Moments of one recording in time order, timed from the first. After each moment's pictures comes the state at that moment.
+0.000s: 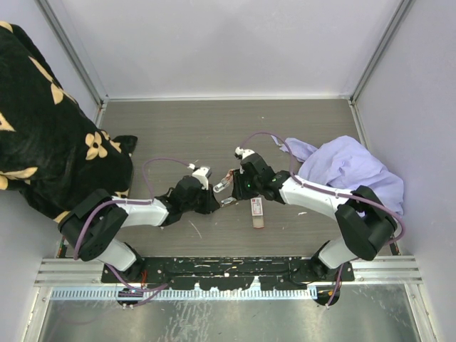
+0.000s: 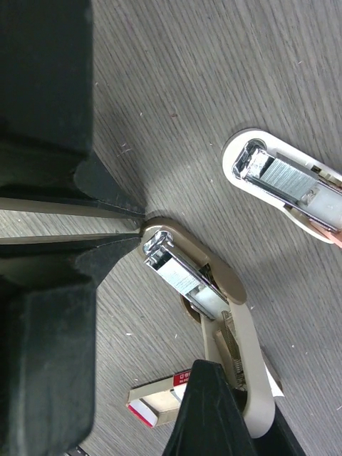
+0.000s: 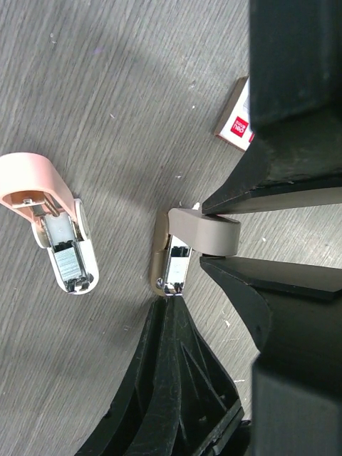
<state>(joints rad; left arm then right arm) -0.76 1.51 0.50 0.37 0.09 -0.54 0.74 1.49 0.86 -0.19 -0.05 0.45</state>
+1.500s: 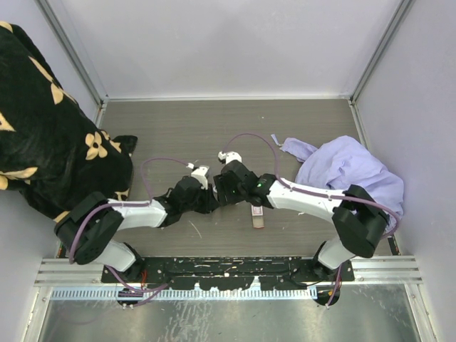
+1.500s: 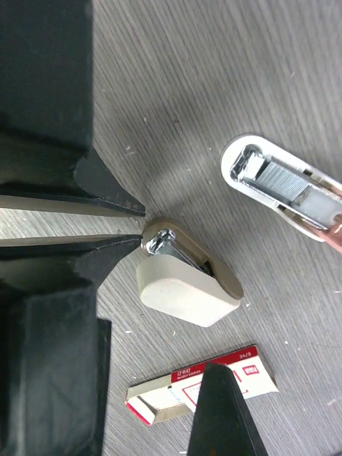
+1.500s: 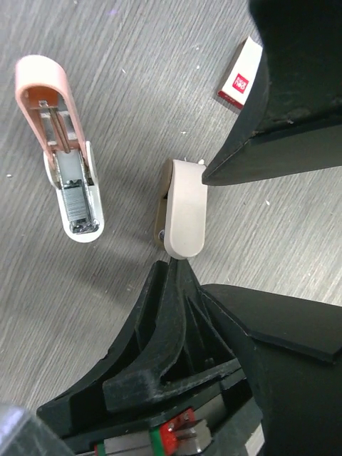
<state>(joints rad) -0.77 1.50 0.50 0.36 0.07 -0.54 0.93 1.56 0.97 -0.27 0.15 0.48</state>
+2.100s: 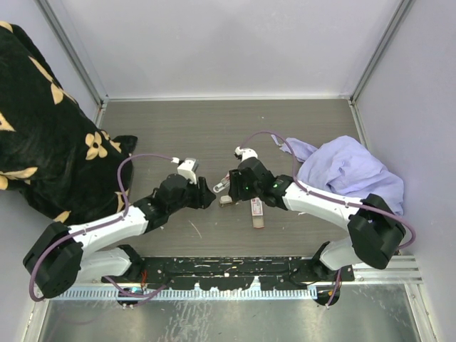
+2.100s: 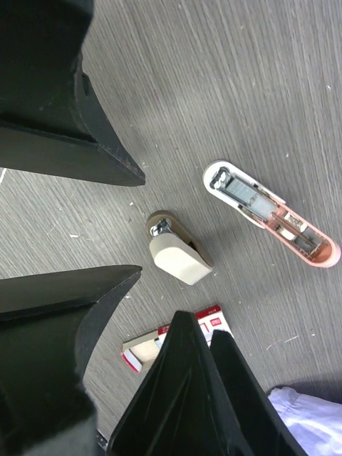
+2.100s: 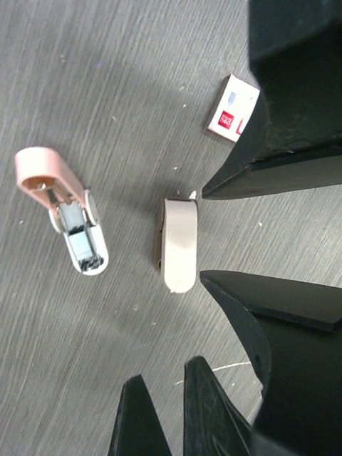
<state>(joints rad) -0.77 1.13 0.48 0.15 -0.05 -0.54 0.83 1.41 0.87 -0.22 0.11 0.50</state>
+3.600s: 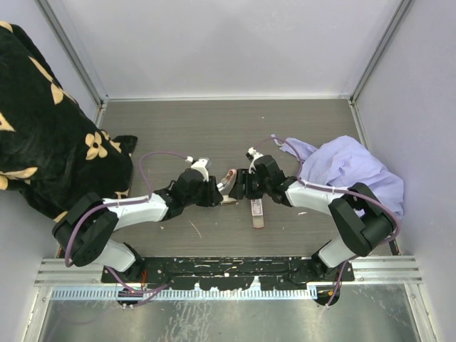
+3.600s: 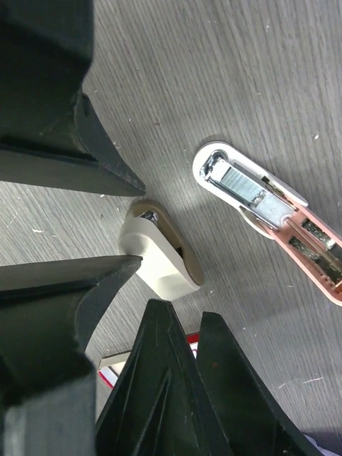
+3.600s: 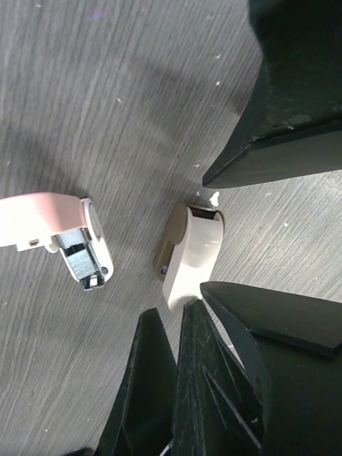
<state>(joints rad) -0.77 1.45 0.60 0.20 0.01 -0.61 0.63 1.52 0.69 0.08 -0.27 0.58</state>
